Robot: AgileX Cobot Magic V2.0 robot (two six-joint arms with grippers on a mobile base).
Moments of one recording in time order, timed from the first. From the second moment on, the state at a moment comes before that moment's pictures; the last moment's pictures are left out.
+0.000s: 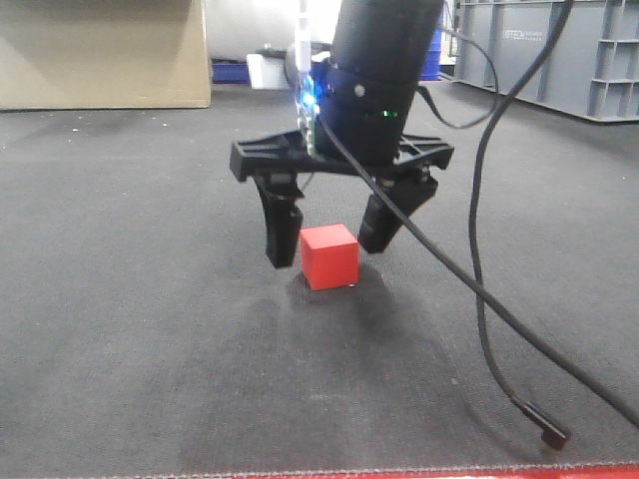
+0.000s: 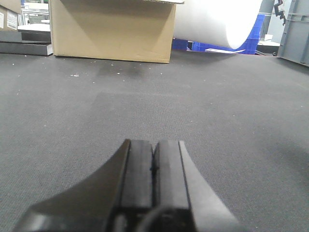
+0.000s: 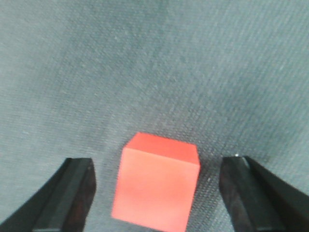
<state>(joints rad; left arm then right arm) -0.06 -0.01 0.03 0.00 0.01 -0.04 0.62 1.93 -1.50 0.10 0.86 0.17</state>
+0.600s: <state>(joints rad) -0.06 -0.01 0.03 0.00 0.01 -0.04 0.61 1.49 -1.33 0.08 0.79 0.17</state>
